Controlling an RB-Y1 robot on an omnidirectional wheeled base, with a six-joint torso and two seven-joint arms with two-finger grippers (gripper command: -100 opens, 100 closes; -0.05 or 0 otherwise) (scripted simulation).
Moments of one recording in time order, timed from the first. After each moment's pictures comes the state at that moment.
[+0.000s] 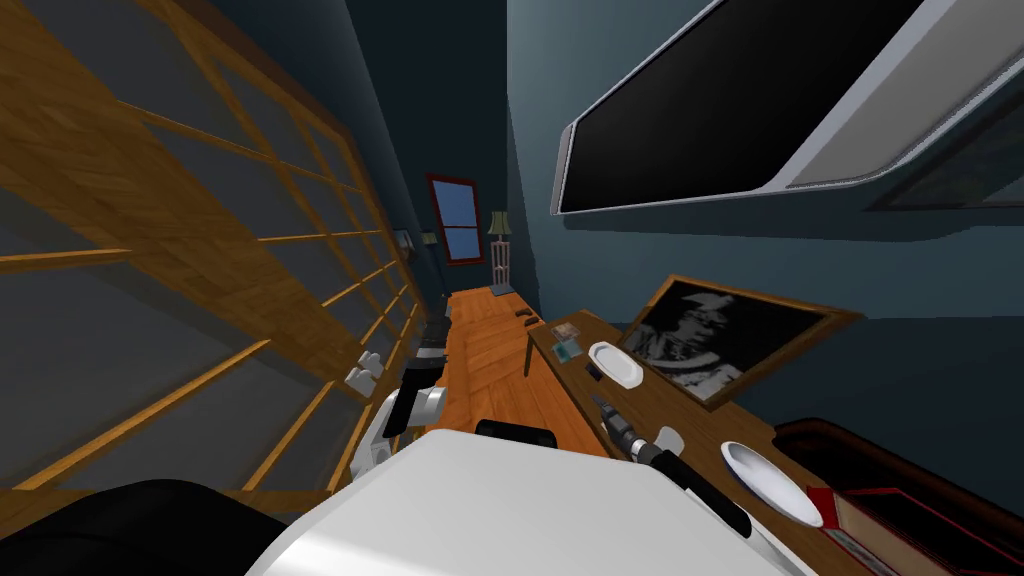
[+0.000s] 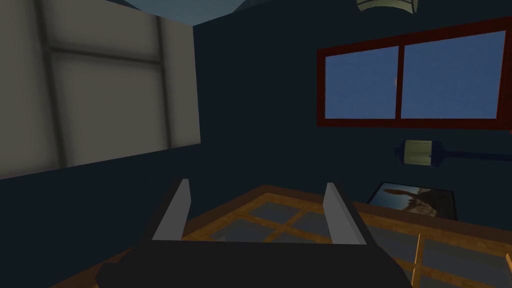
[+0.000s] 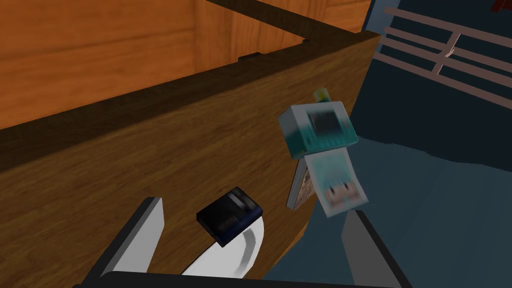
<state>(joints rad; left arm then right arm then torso) 0.45 0.02 0.03 -2.21 -0.09 -0.37 -0.15 0.60 -0.79 0.28 -1.86 -0.59 0.17 0.26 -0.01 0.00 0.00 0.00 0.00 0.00</state>
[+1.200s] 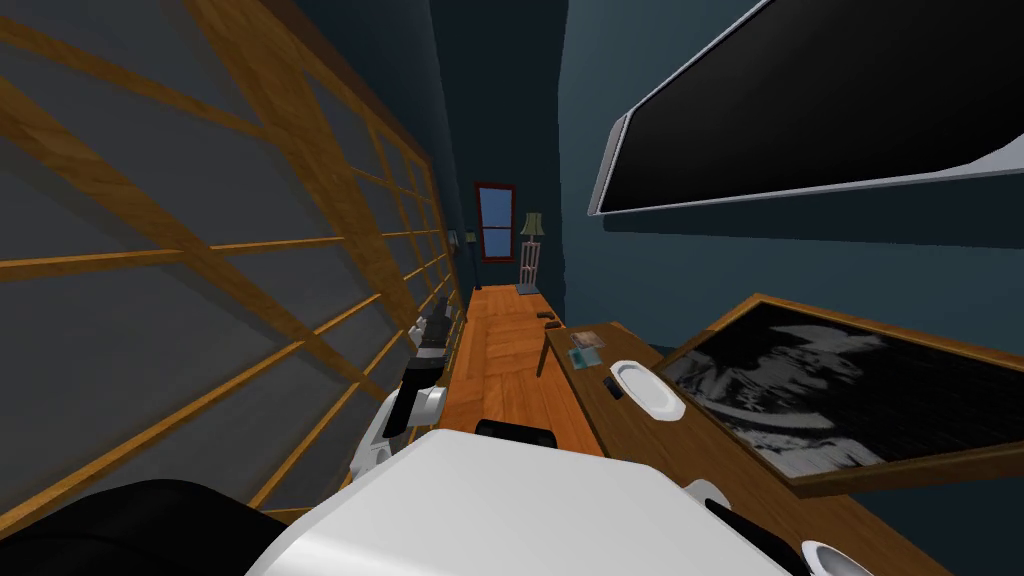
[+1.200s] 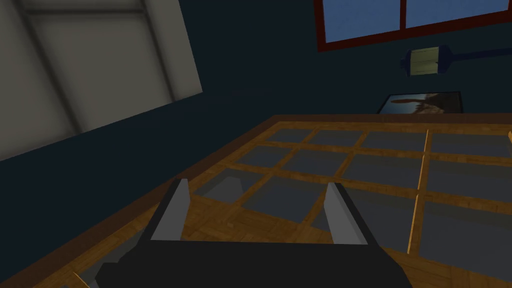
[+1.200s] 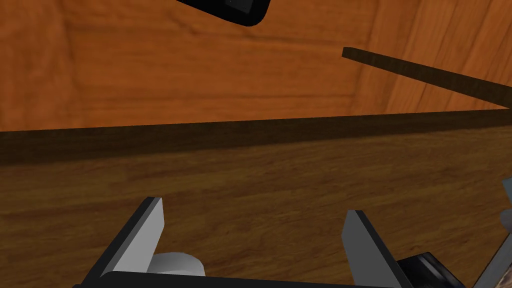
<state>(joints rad) 0.45 0.02 0.03 -2.21 -0.09 -0.37 -0.15 0.61 -0.98 0.40 -1.63 -0.90 0.34 0.24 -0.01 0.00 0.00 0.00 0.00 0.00</state>
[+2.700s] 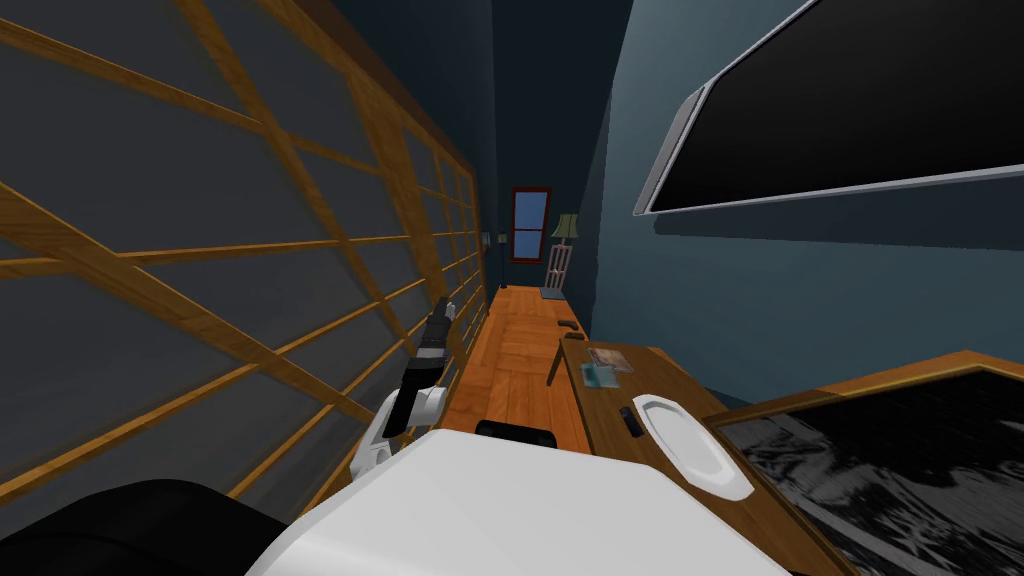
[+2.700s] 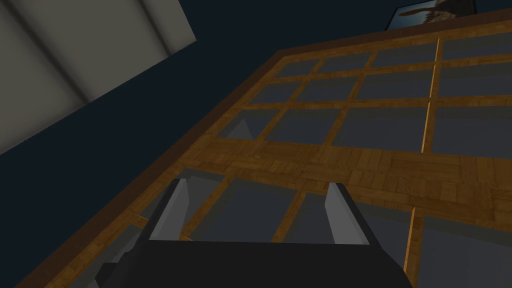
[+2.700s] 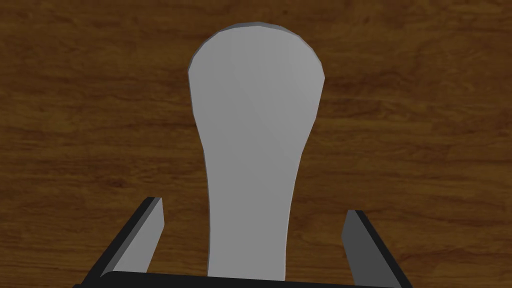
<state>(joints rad) 0.45 0.02 0.03 -2.21 -0.09 -0.37 -0.15 0.58 -1.13 0.53 -1.38 -1.23 0.47 0.18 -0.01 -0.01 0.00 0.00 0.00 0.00</state>
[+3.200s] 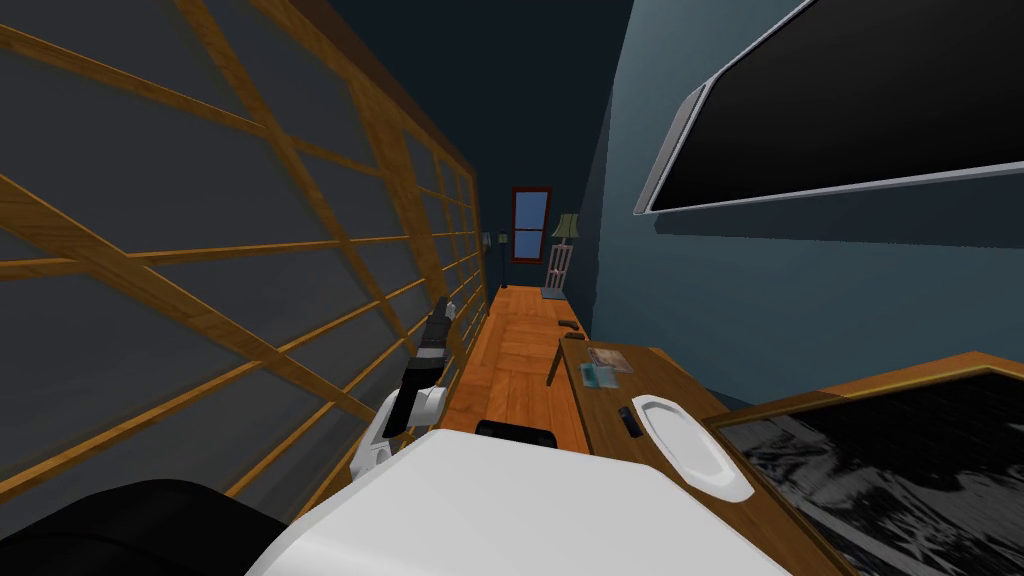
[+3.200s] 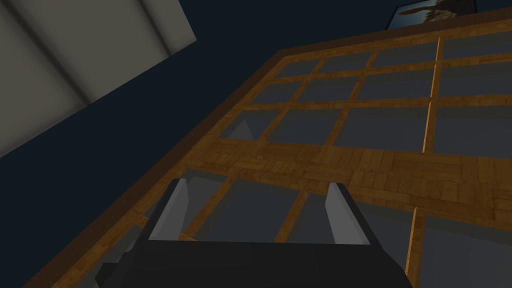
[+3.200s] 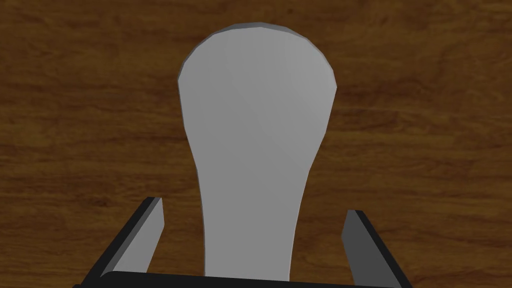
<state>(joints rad) 0.45 0.02 0.03 -2.21 -0.09 -0.37 -0.15 0.56 -1.05 0.53 -1.33 -1.17 0.46 0.18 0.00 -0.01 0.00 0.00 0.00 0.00</state>
